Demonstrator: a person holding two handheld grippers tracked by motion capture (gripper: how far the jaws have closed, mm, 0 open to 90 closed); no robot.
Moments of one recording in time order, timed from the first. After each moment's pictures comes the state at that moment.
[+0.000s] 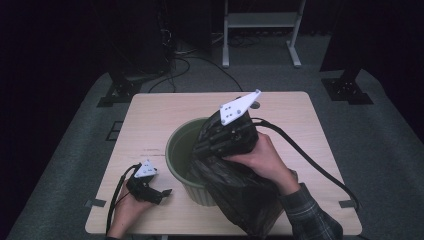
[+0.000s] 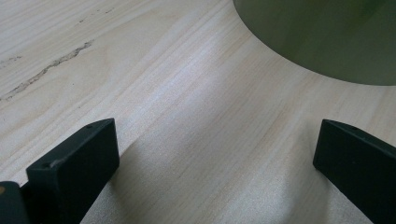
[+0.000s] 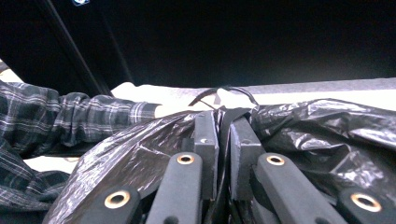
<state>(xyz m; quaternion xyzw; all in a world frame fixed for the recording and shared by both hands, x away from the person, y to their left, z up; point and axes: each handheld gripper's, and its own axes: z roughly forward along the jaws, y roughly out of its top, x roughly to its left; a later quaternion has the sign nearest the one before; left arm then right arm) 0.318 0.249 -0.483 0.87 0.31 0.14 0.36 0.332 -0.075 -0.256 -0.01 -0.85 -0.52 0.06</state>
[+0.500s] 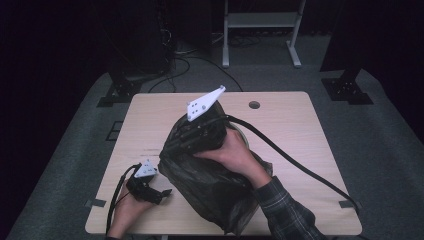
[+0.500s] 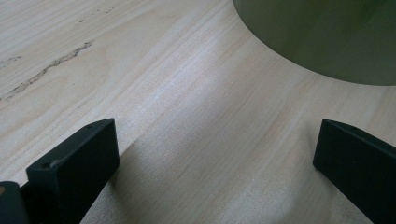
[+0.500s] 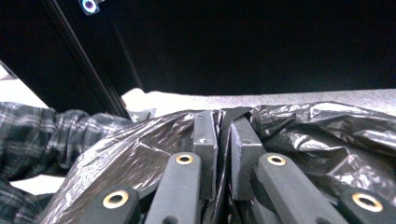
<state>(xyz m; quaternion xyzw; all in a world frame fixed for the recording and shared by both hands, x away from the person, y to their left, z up) 0.318 0.249 -0.483 0.87 0.31 0.13 0.36 0.346 -0.013 -0.257 0.00 -0.85 -0.53 0.09</state>
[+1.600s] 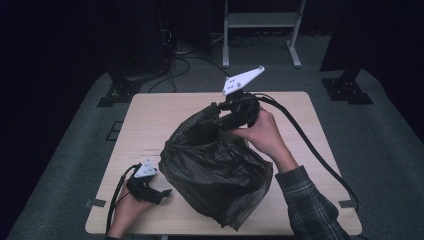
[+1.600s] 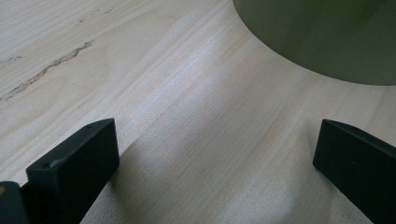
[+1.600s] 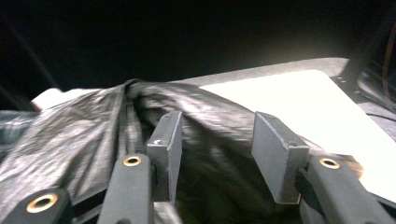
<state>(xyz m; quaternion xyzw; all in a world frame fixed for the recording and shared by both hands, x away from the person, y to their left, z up) 0.318 0.249 -0.483 0.87 0.31 0.13 0.36 0.386 -0.090 -0.238 -0.11 -0.86 -0.50 -0.04</state>
